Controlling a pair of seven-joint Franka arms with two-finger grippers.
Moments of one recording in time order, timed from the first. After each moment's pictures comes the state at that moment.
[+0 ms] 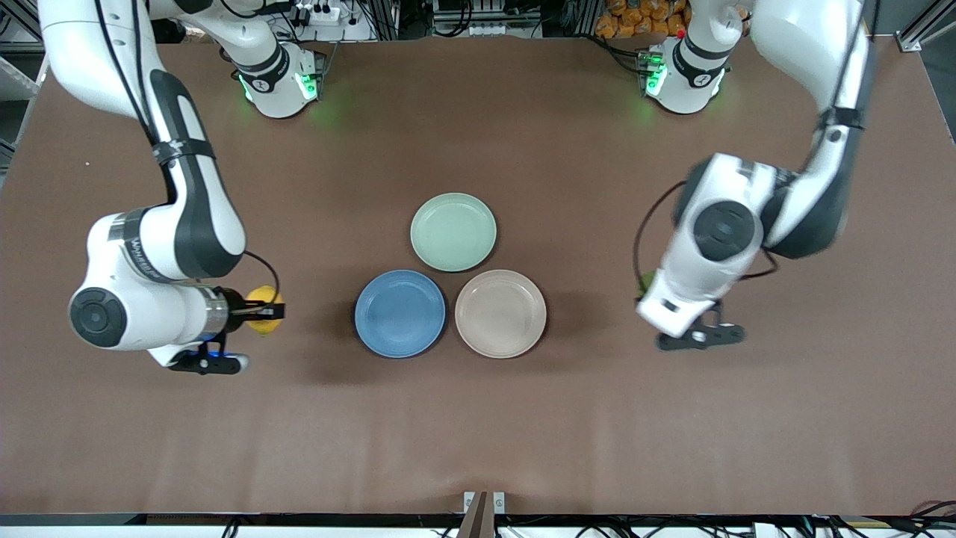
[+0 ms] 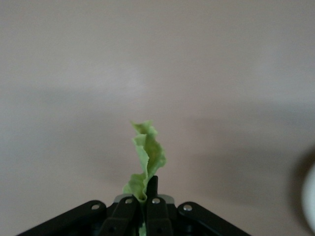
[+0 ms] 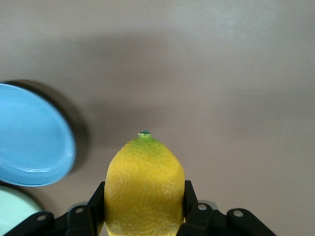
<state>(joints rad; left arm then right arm) -0.22 0.47 -0.09 -1.62 0.21 2.03 -0.49 0.15 0.60 -0.04 -1.40 0.10 1.70 0.14</state>
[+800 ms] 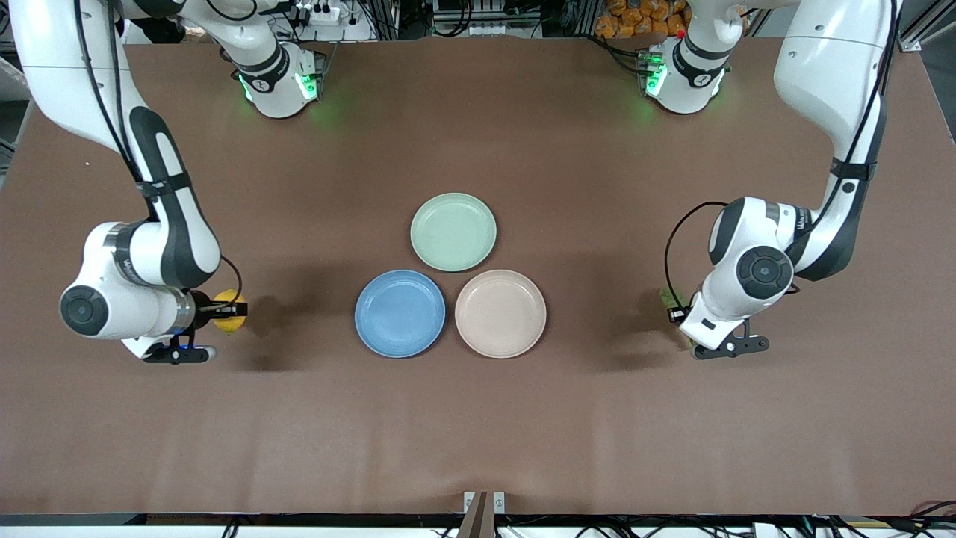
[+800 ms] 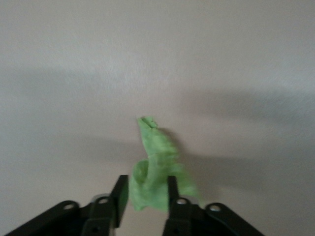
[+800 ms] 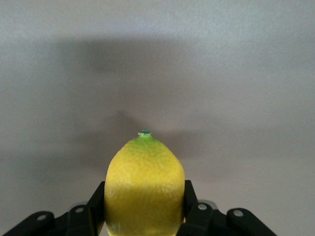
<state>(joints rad) -0.12 0.52 -0.10 -1.76 0.21 2.23 -0.44 0.02 0.58 -0.04 -1.72 0.05 2.06 -0.05</state>
